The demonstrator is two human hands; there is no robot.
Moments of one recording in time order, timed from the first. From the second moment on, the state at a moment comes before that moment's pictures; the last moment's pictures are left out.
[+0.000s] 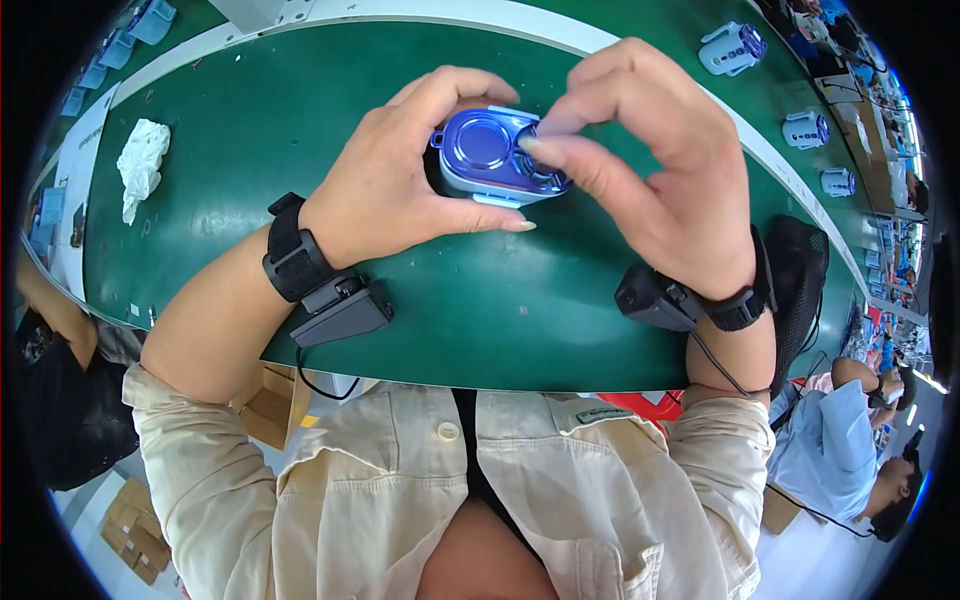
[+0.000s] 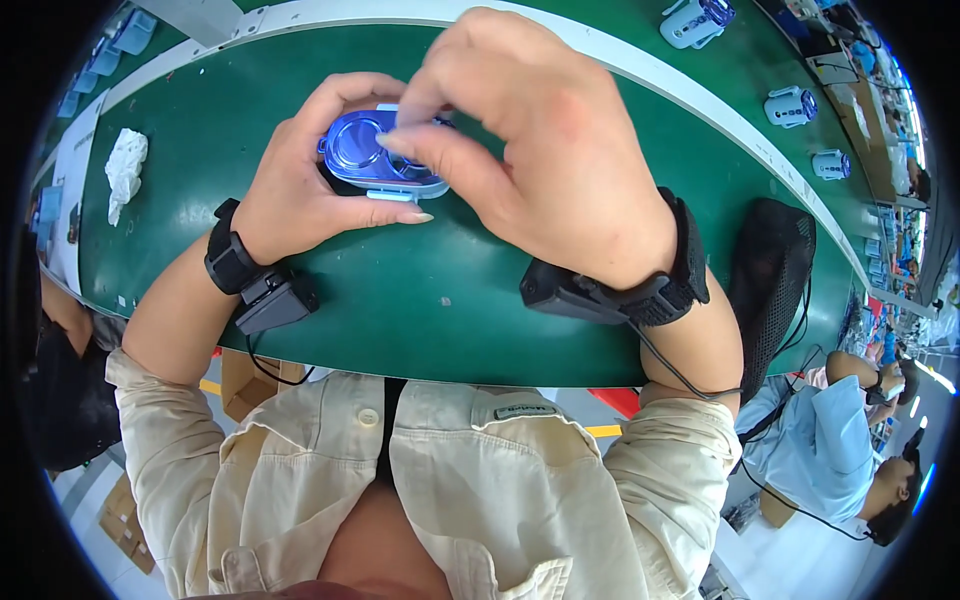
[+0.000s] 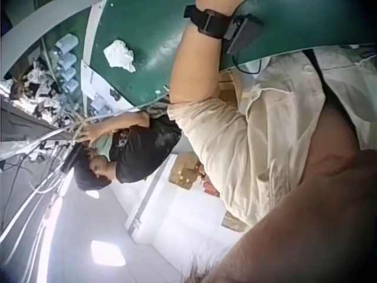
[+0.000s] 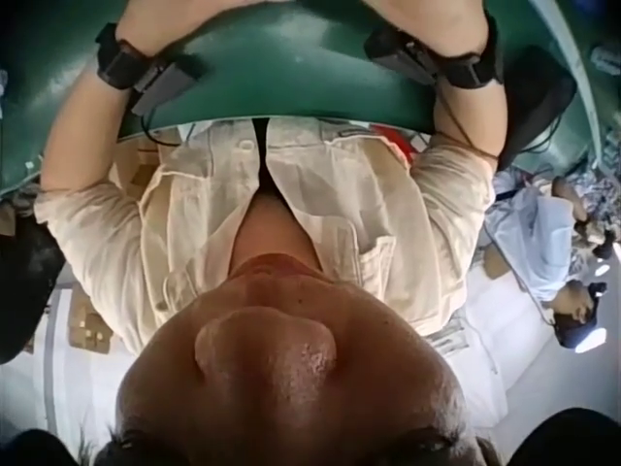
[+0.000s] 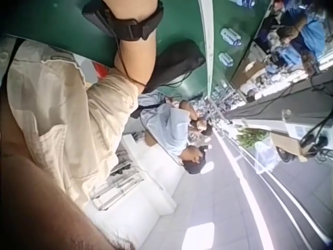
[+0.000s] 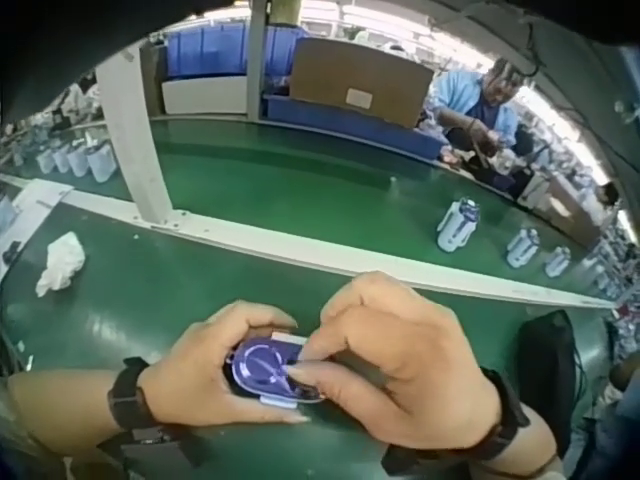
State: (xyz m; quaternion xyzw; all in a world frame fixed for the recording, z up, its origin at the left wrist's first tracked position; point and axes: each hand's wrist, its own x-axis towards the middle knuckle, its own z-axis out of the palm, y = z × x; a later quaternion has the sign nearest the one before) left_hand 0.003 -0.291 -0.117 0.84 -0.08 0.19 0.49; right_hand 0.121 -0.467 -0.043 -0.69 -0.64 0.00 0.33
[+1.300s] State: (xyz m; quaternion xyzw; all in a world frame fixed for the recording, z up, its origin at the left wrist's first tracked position) left_hand -0.011 -0.297 -0.113 0.86 -0.12 0.24 0.44; right_hand 0.120 -0.454 -0.084 -0.55 -0.43 0.33 0.64
